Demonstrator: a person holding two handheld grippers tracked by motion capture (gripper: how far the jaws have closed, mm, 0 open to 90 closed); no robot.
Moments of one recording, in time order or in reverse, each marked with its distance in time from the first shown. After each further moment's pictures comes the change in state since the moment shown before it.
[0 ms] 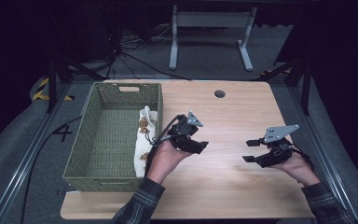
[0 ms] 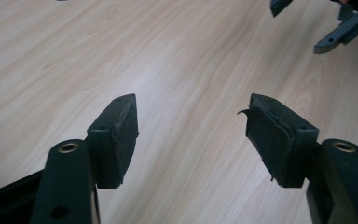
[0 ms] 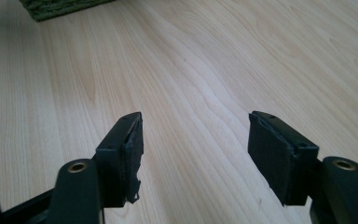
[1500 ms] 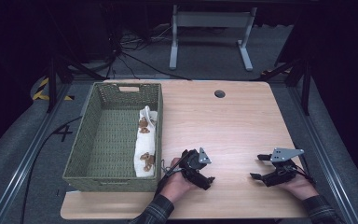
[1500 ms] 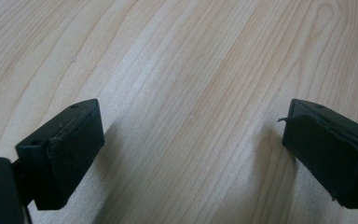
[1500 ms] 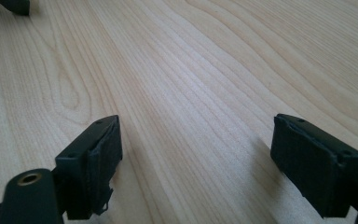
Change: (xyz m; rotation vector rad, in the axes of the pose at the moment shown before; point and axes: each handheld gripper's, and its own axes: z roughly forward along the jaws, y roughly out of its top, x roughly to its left) left arm -0.035 -0.080 0.086 0.048 -0.034 0.089; right arm 0.009 -0.090 0.016 0.005 -0.113 0.086
